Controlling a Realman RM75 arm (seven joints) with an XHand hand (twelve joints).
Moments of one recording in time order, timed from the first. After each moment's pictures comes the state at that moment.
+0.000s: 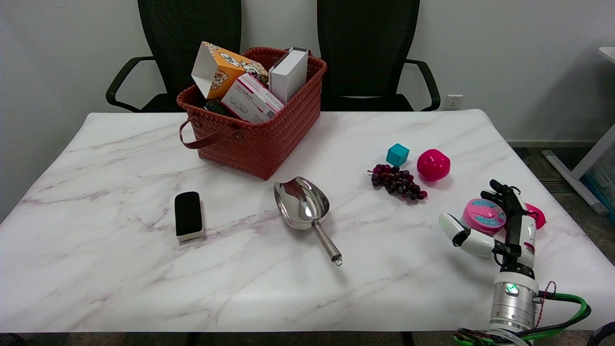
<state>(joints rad) -0.31 -1.13 -2.15 1.25 1.51 1.57 0.52</state>
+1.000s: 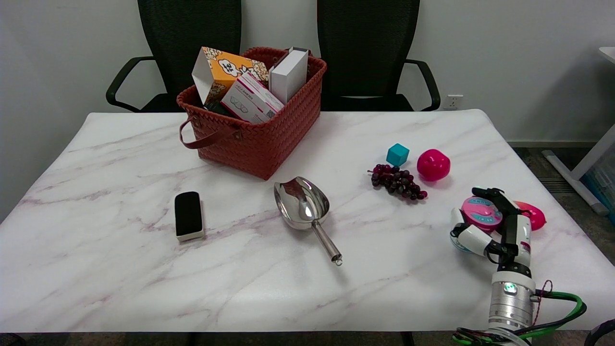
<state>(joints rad) -0.29 -1.13 -2.16 1.22 1.50 1.54 0.57</state>
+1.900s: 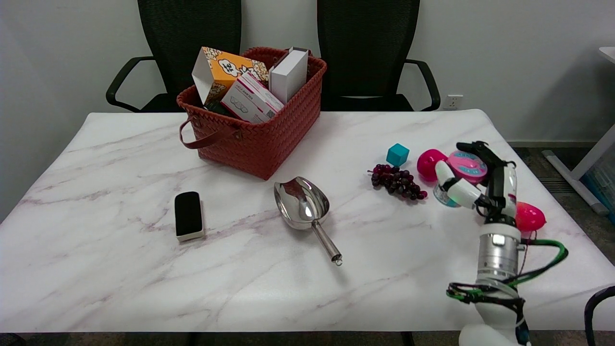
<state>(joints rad) -0.17 -1.09 -2.06 1.25 1.39 1.39 0.62</state>
